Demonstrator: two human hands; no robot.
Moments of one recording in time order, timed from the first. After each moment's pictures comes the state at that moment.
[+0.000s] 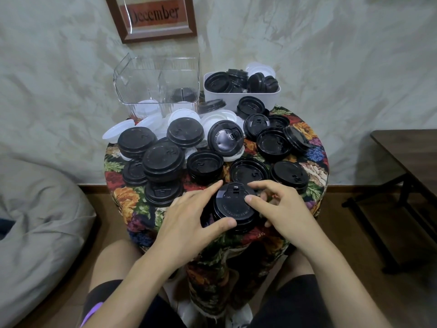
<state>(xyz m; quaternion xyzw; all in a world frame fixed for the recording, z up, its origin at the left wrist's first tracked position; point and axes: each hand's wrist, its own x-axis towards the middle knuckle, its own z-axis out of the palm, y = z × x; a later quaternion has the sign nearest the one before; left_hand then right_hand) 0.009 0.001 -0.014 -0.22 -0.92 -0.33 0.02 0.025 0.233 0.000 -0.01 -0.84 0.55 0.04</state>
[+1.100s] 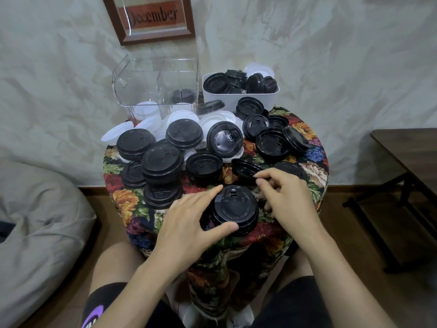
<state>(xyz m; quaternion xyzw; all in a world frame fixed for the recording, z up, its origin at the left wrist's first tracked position) 0.012 0.005 -0.019 -0.21 -0.92 -0.33 0.07 0.010 0.234 0.013 -0.03 -0.90 0.41 0.16</state>
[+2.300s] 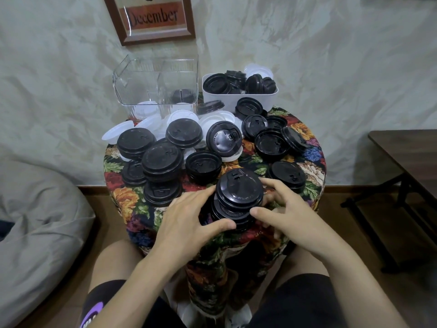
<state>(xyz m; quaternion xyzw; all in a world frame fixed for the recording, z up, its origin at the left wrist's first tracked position) 0.011 0.006 -0.016 -0.21 -0.91 -0.36 0.07 0.048 0.241 0.027 -0.02 -0.83 0.55 -0.07</state>
